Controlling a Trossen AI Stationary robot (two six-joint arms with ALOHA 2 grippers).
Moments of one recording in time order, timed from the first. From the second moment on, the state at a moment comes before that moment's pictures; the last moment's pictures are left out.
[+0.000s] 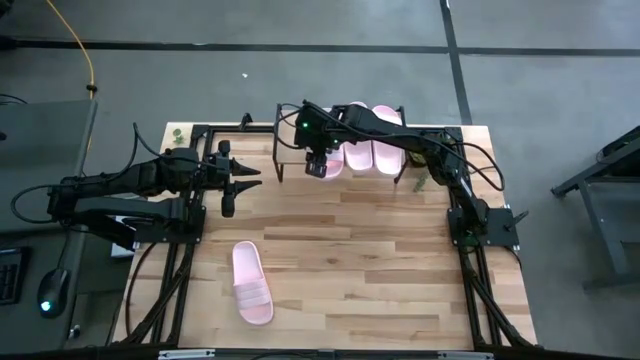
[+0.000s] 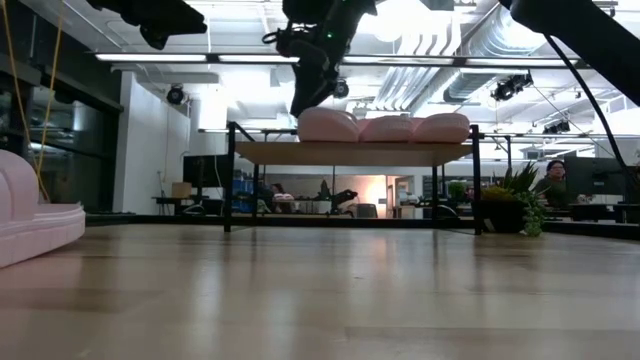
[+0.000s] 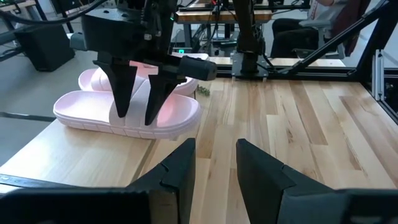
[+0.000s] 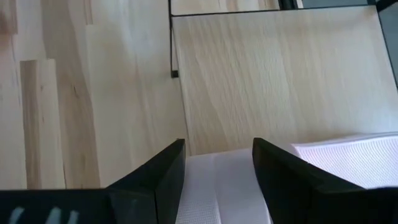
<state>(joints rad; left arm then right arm) 0.26 0.64 0.69 -0.35 -0.06 0.05 -0.31 2.20 2.31 -1.16 0.05 -0.20</state>
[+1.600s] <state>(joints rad) 0.26 0.64 0.69 -0.37 -0.06 0.07 -0.20 2.21 2.31 -1.08 0.02 -0.20</state>
